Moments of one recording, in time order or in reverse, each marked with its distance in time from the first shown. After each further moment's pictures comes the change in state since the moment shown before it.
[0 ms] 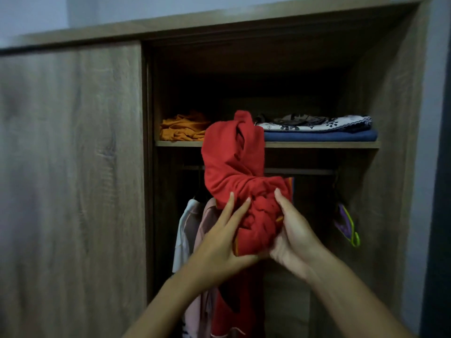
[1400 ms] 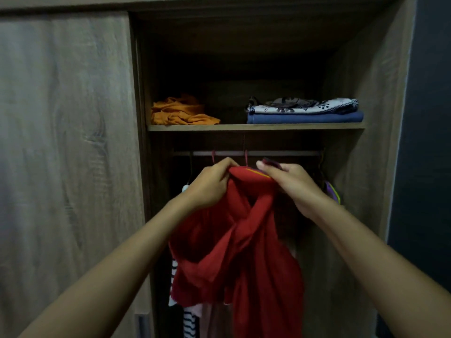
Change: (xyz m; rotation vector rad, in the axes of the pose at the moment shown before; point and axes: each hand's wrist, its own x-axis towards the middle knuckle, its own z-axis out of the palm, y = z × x) left_hand 0.068 -0.044 -0.055 0.022 -0.032 -0.005; right_hand 0.042 -0.019 -0.003 -0.747 0.216 -0.383
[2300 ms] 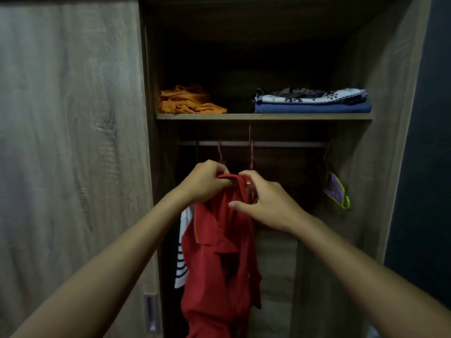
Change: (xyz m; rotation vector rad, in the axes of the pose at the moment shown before) left_hand -0.026 -0.009 -0.014 0.069 -0.087 -0.153; right_hand -0.038 0.021 0.045 -0.686 -0.165 -0.299
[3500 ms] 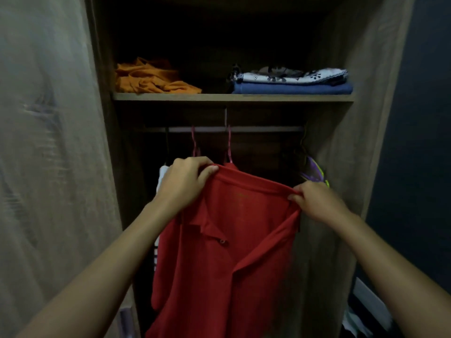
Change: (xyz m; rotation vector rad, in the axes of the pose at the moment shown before) left_hand 0.015 -0.037 0.031 0.044 0.163 0.068; right_hand -0.018 0.118 -0.036 -0.547 0.013 0.449
